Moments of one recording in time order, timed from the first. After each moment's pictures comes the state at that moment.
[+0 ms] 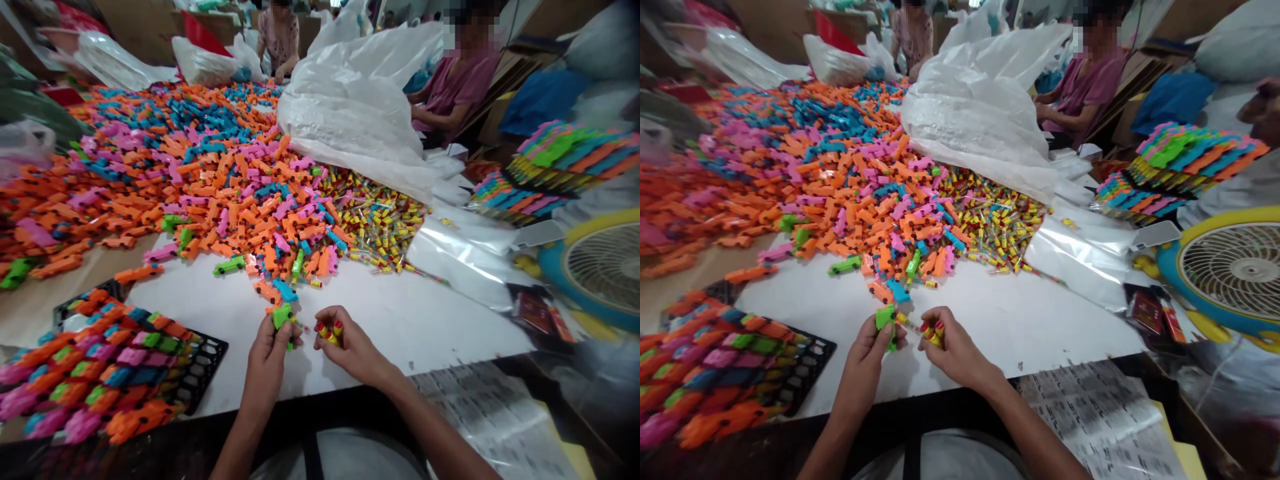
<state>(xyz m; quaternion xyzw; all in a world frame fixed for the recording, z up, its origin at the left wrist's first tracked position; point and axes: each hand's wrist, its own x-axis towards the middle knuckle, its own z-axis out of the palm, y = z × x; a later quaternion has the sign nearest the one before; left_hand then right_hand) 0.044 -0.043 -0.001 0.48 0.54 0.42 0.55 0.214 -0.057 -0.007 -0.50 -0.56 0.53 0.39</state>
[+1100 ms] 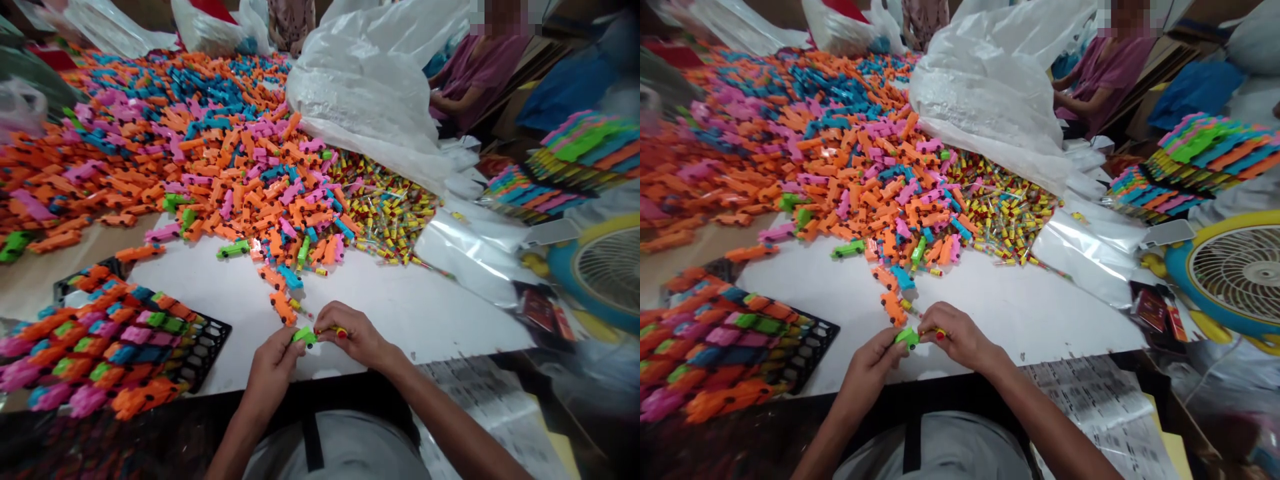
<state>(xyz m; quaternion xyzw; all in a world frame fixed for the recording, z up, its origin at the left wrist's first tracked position) 0.025 -0.065 -0.008 0.55 0.56 0.28 0.56 0.228 -0.045 -0.015 -0.35 -0.77 0.37 0.39</state>
